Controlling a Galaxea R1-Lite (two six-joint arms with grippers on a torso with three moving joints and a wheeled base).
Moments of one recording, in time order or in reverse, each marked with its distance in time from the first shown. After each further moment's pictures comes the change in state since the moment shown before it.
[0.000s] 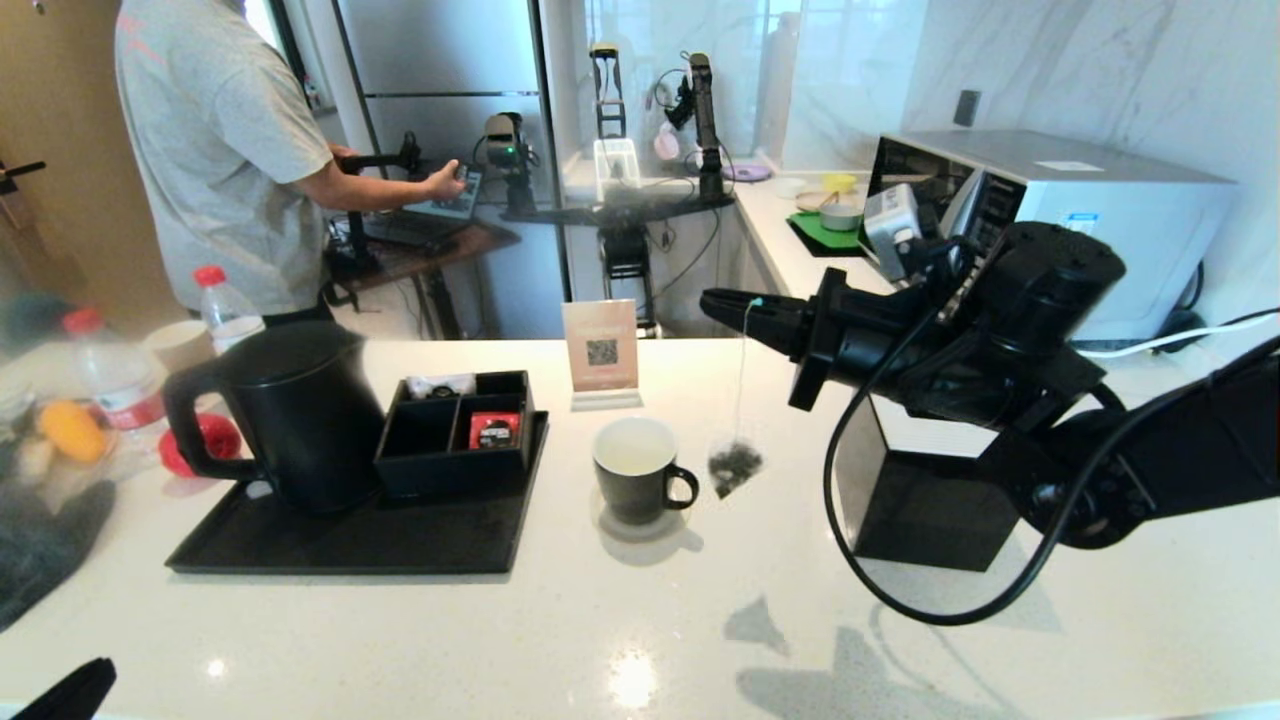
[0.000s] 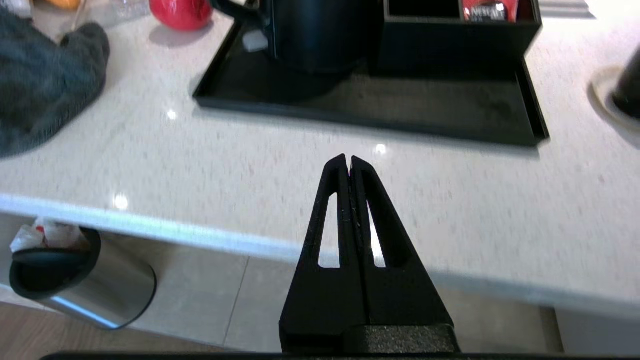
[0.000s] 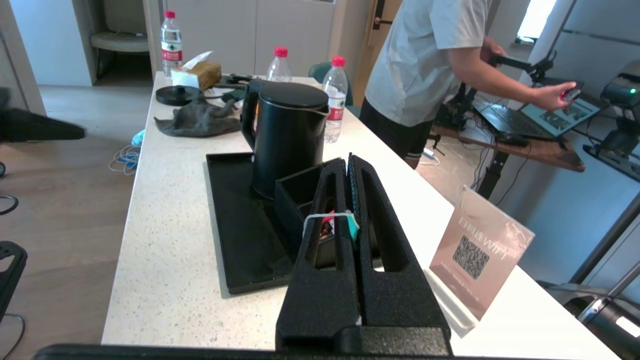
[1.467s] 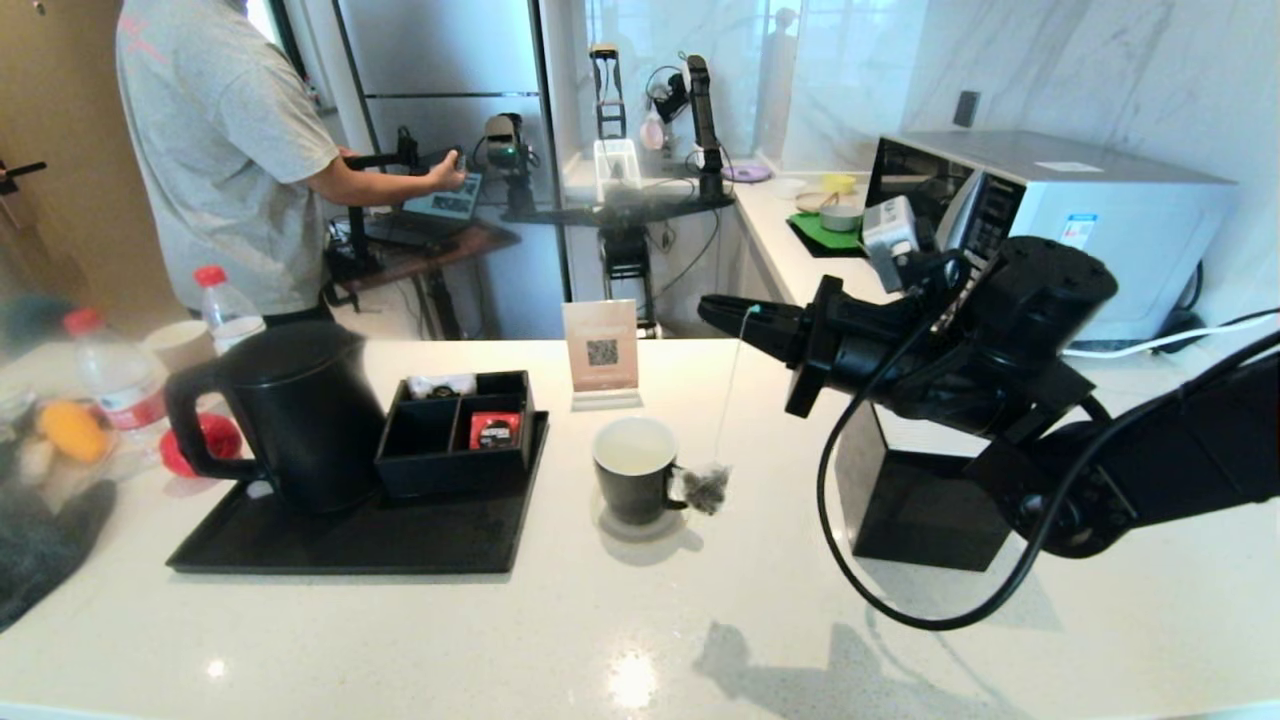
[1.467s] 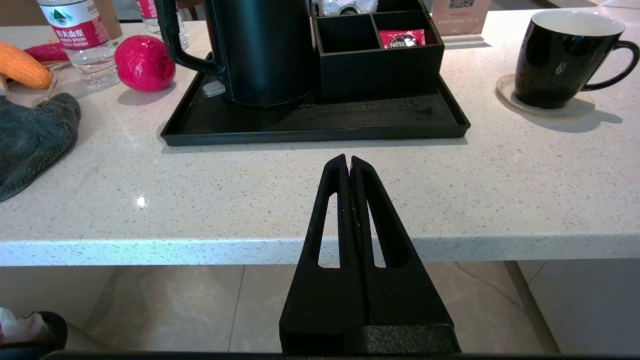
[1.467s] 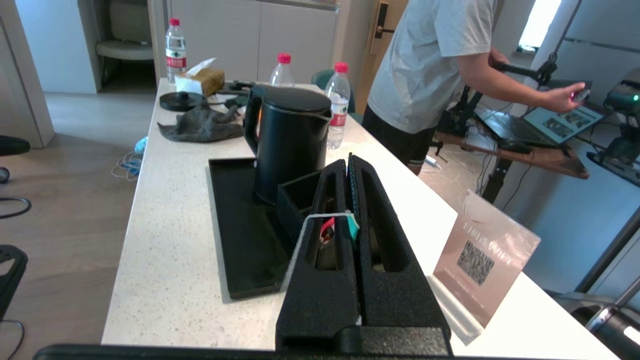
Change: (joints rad) left arm -0.048 -0.573 0.001 0.350 -0.108 0.078; right arm 0.000 0.028 0.011 -0.073 0.006 0.025
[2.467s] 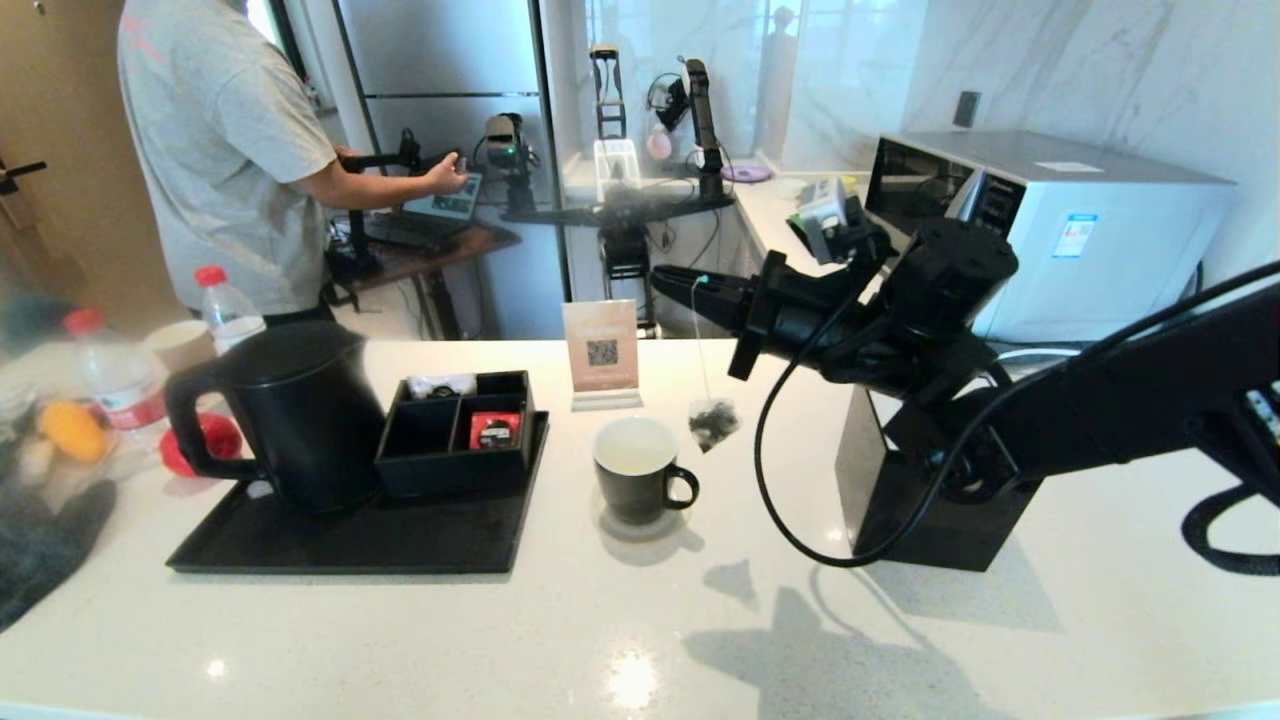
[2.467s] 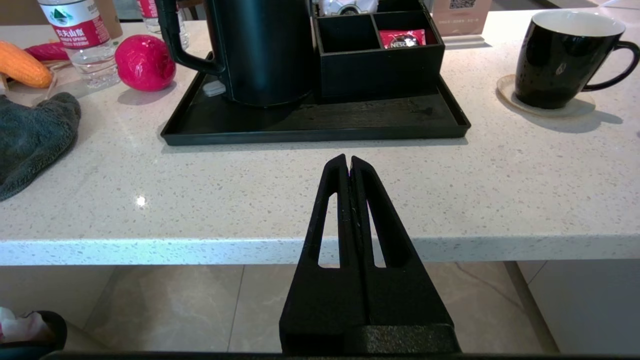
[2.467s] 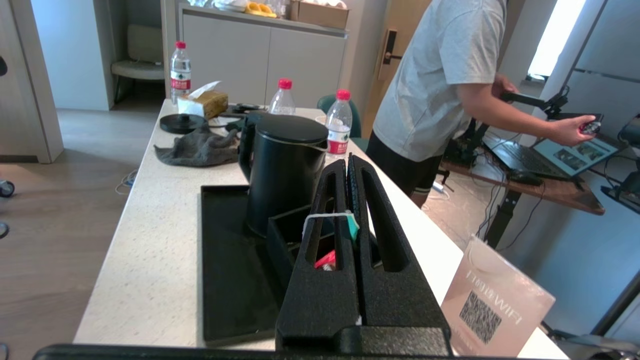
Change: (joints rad) left arm 0.000 -0.001 0.000 0.000 0.002 -0.001; right arm 0.039 0.155 -0.265 0.031 0.003 0.038
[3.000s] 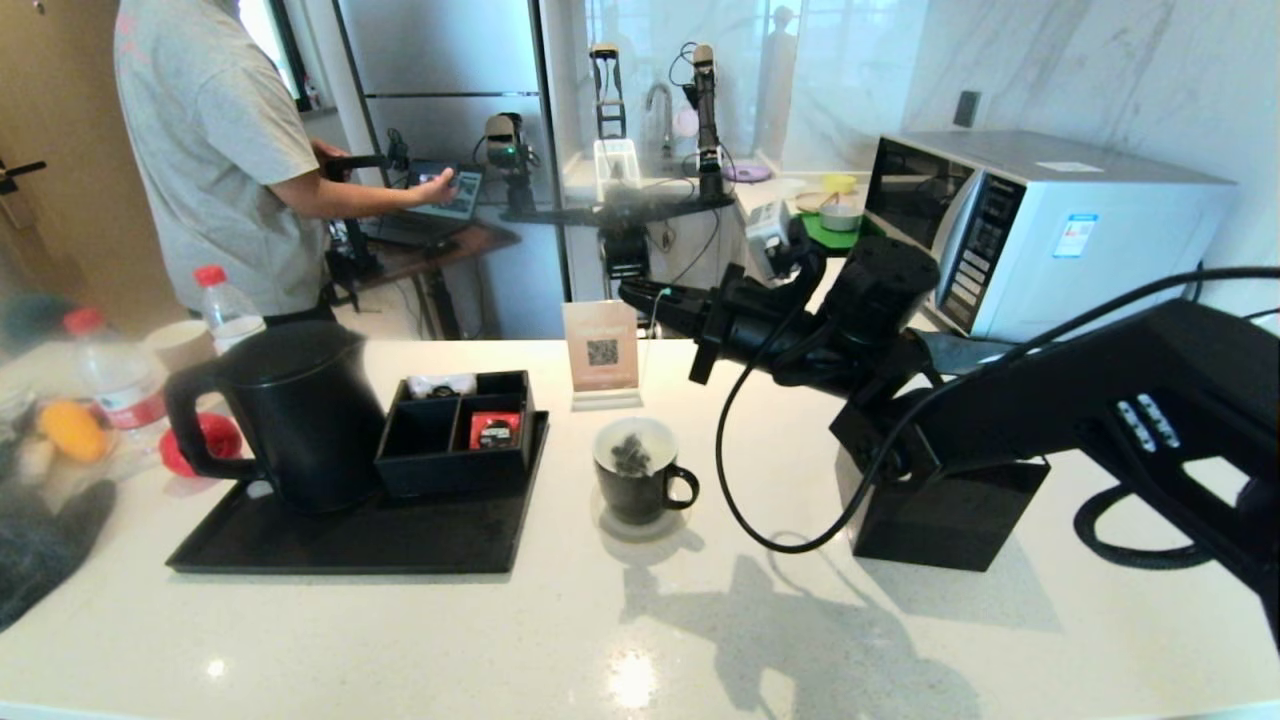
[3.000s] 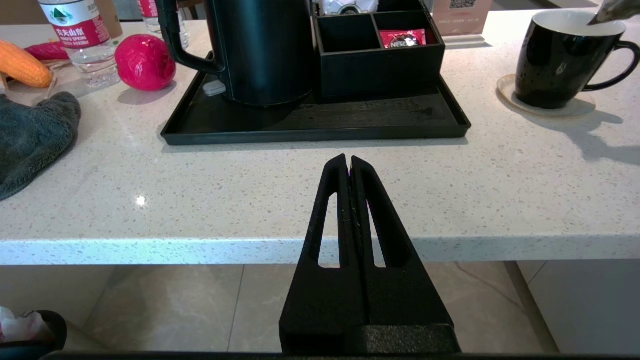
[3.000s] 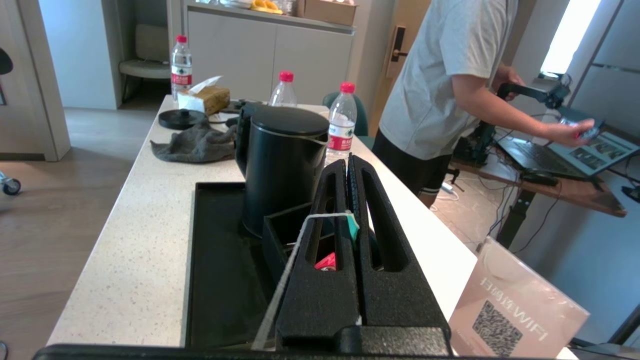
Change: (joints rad) left arm 0.000 0.000 0.000 0.000 0.000 0.000; right arm 0.023 0.133 -0.158 0.031 -0.001 0.001
